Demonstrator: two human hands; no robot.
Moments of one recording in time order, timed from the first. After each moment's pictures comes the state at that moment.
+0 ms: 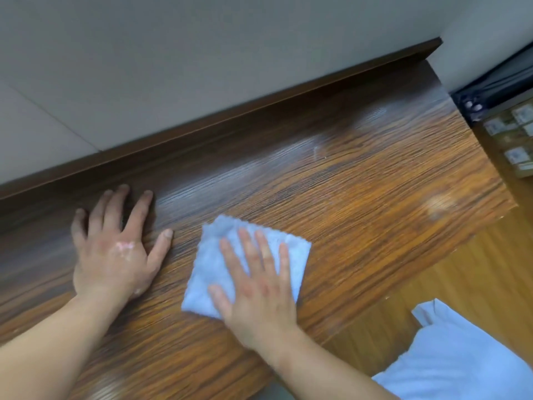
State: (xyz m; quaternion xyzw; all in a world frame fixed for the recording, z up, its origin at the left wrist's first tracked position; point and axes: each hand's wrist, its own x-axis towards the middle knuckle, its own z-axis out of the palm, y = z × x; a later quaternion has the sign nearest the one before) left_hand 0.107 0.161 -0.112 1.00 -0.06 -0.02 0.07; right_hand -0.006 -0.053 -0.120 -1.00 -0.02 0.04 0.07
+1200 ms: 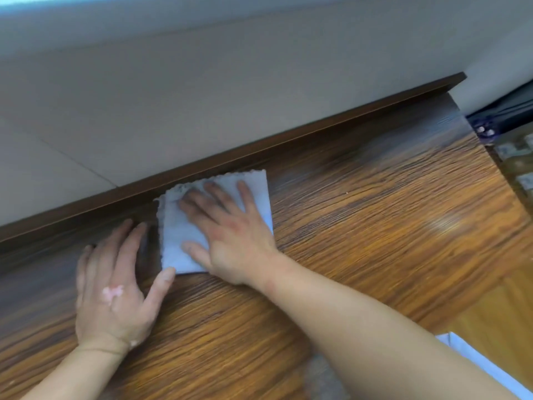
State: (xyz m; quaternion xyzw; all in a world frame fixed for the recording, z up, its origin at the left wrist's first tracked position) left_hand 0.112 0.174 -0.113 0.98 -0.03 -0.01 0.21; right_hand 0.169 -0.036 -0.114 -0.97 -0.23 0.05 0.10
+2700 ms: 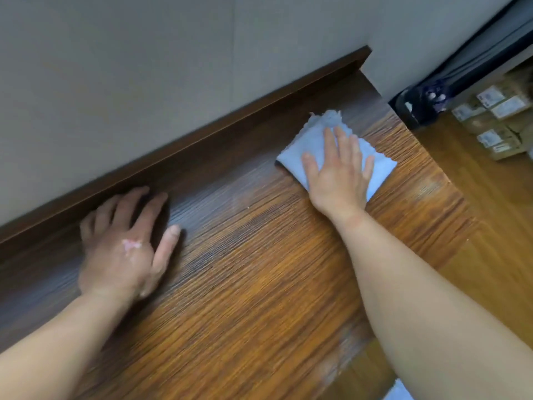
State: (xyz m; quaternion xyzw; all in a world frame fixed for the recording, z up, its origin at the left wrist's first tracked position) left_hand 0.209 -0.010 -0.115 0.98 -0.16 -0.03 0.12; right_hand 0.206 -0.356 -0.115 -0.96 0.27 0.04 0.09
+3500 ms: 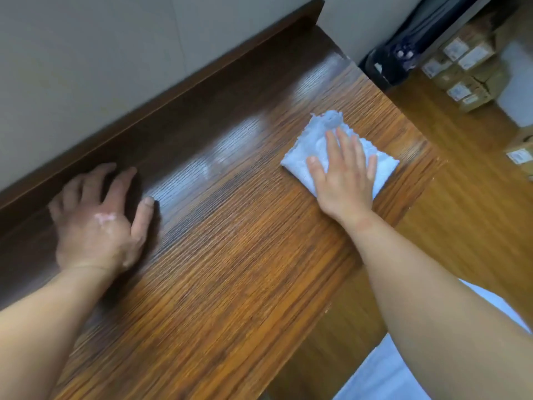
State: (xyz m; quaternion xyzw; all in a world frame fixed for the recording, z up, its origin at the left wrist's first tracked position) left_hand 0.208 -0.012 -0.118 0.98 -0.16 -0.01 0.12; right_hand 0.101 -0.373 -0.122 -0.95 0.31 0.01 0.08
